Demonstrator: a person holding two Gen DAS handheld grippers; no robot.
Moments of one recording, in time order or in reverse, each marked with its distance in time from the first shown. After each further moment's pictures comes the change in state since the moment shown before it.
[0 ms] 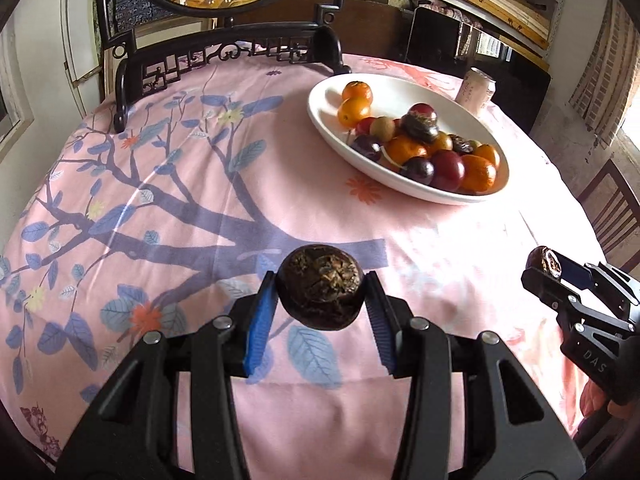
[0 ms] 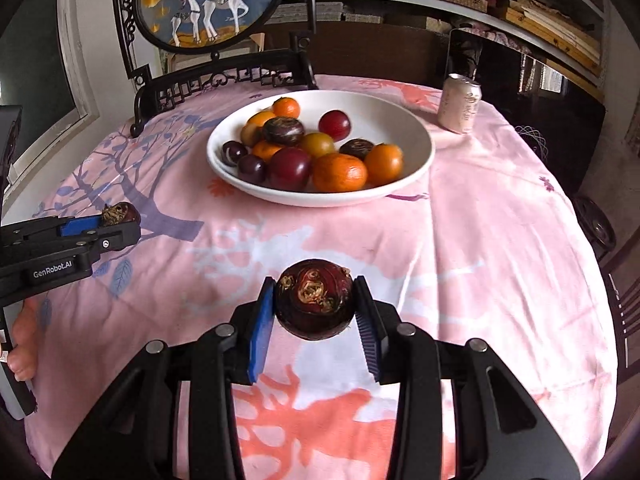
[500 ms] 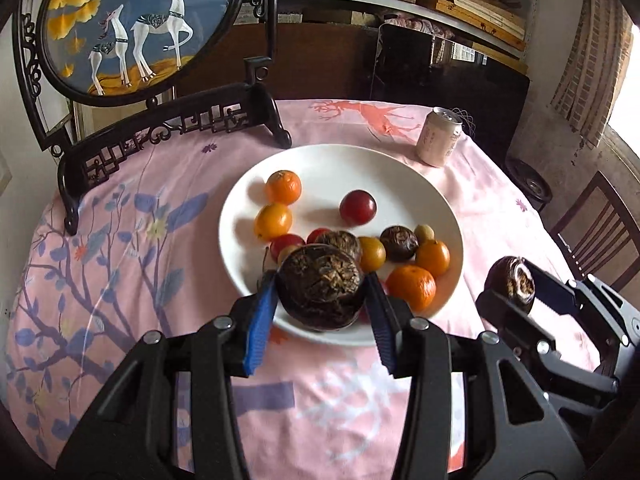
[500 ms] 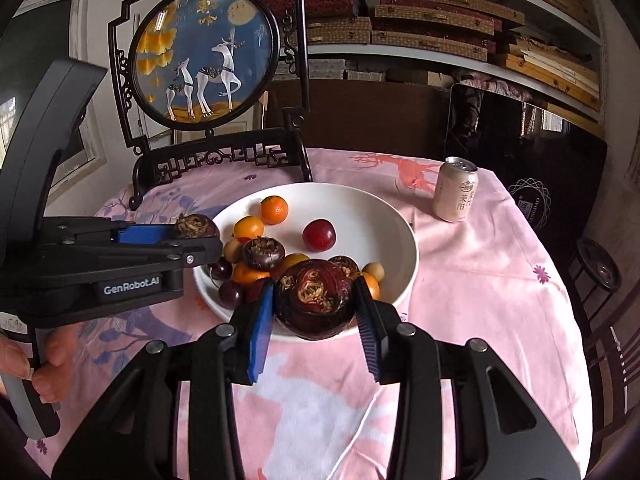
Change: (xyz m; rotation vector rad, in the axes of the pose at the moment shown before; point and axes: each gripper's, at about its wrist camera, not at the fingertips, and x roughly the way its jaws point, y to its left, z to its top) left arm 0.024 -0.072 0.109 0.080 -0.058 -0.014; right arm 0.005 -0.022 0.077 -0.024 -0.181 0.043
